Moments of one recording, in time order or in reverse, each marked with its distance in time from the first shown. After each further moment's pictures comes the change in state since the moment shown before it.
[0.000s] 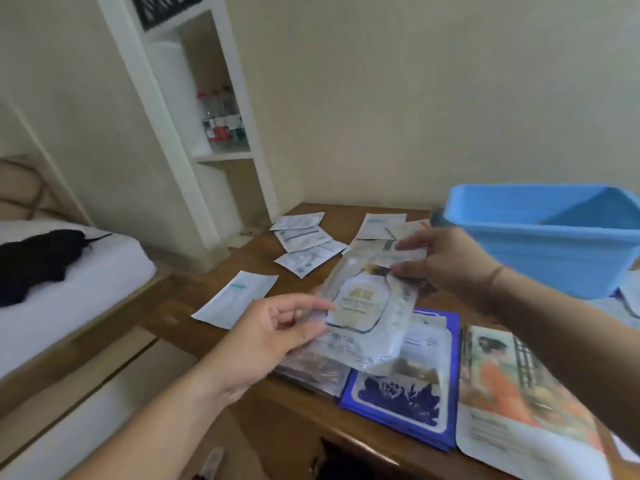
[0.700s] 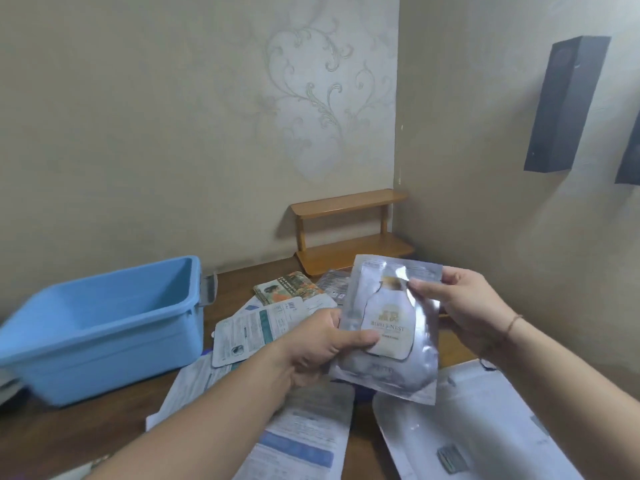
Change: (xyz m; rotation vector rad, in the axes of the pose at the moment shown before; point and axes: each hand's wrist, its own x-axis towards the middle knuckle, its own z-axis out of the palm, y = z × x) left_hand 0.098 0.139 0.484 -0.262 -1.132 -0.140; right_hand -0.240 0.171 -0.375 0.418 0.823 0.245
